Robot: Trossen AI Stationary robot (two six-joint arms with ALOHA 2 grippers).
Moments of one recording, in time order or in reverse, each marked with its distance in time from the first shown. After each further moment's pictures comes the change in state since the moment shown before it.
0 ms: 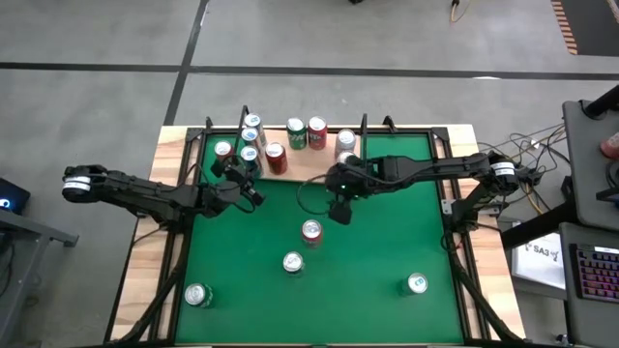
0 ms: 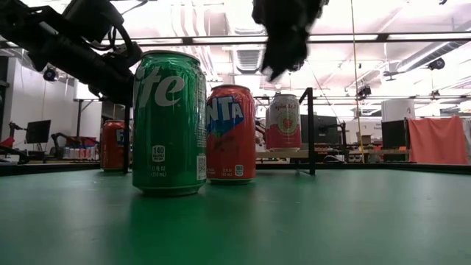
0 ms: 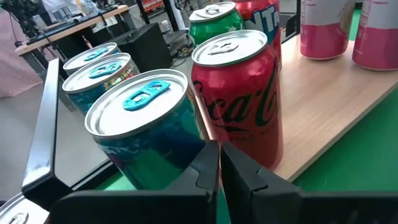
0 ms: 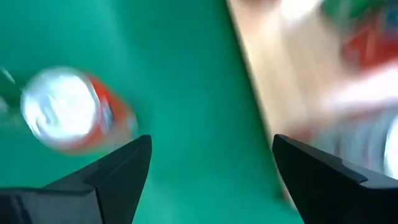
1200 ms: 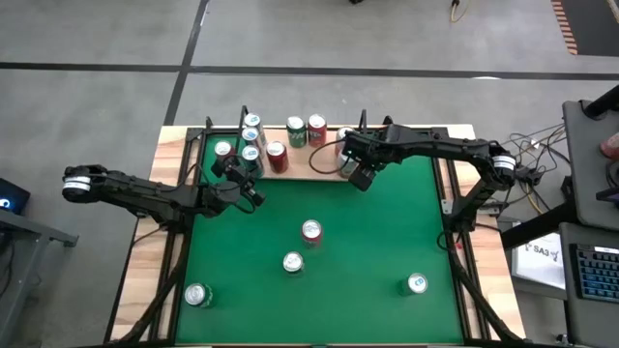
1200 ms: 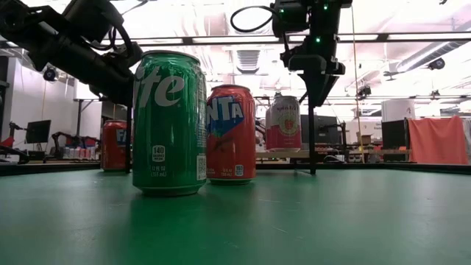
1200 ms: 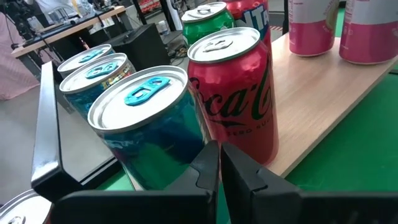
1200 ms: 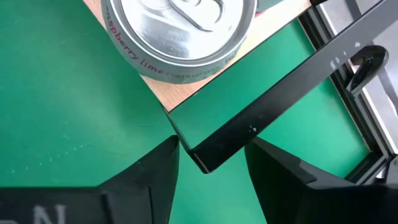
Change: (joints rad) left arm 0.000 0.000 0.000 0.001 0.011 0.013; right arm -0.296 0.000 -0.014 -0.361 0.095 0.076
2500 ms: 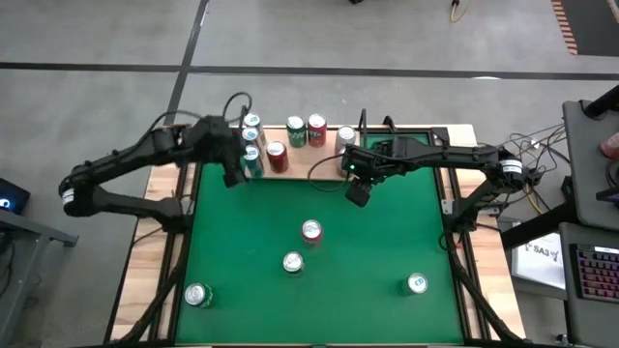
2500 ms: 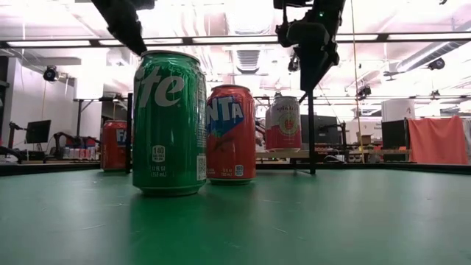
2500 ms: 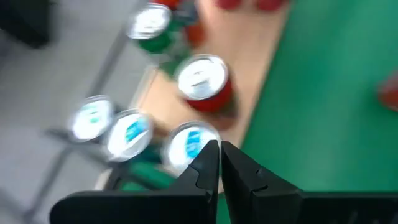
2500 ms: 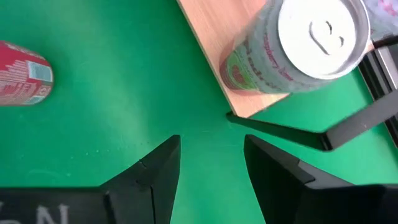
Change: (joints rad) left arm 0.346 -0.003 0.838 -1.212 0.698 0.311; right arm 0.148 -0.058 0.001 0.070 -0.087 -0.008
